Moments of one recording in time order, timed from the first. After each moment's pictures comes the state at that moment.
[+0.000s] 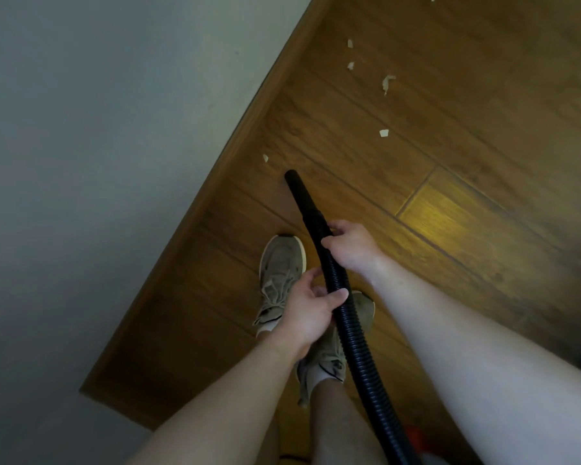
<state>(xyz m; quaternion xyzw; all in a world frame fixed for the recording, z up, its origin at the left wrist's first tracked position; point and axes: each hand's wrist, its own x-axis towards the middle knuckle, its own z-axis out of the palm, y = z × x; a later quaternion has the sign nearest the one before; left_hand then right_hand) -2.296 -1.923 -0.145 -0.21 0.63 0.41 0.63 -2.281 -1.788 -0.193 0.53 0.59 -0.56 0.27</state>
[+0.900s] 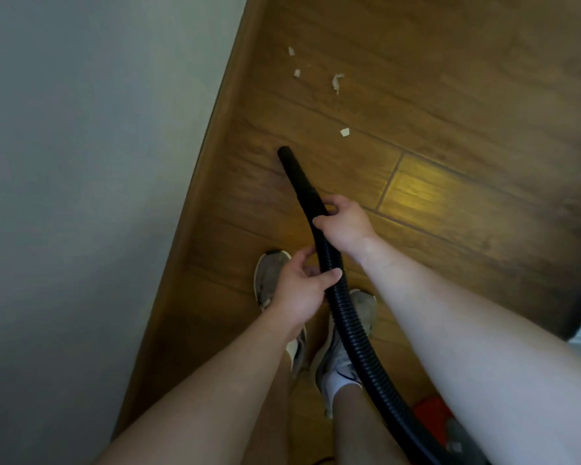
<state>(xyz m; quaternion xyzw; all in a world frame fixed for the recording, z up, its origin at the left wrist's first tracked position) -2.346 -1.873 -0.151 -0.11 0.64 0.36 0.67 -2.300 -1.746 -0.193 0.62 0.54 -0.55 0.16</state>
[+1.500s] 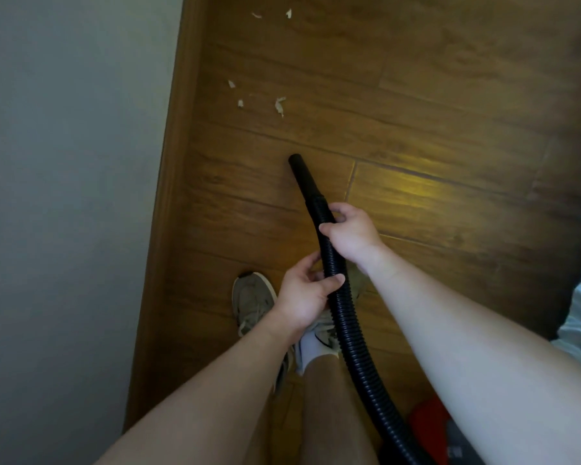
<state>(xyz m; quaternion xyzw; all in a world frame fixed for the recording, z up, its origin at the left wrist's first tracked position) -2.290 -1.803 -0.140 -0.08 0.62 0.32 0.71 -2.220 -1.693 -0.190 0.67 0.46 -0.57 0.10</state>
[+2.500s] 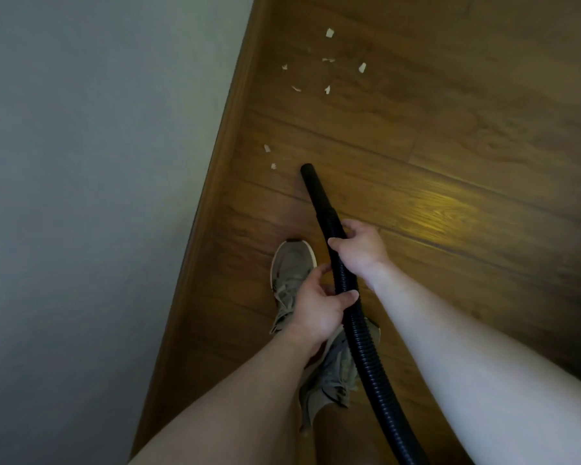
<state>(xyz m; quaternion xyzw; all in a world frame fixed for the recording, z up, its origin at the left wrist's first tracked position) -2.337 -1.708 -0.160 -0.09 0.68 0.31 0.66 -2.291 -1.596 -0.193 0.65 0.49 -0.56 0.12</state>
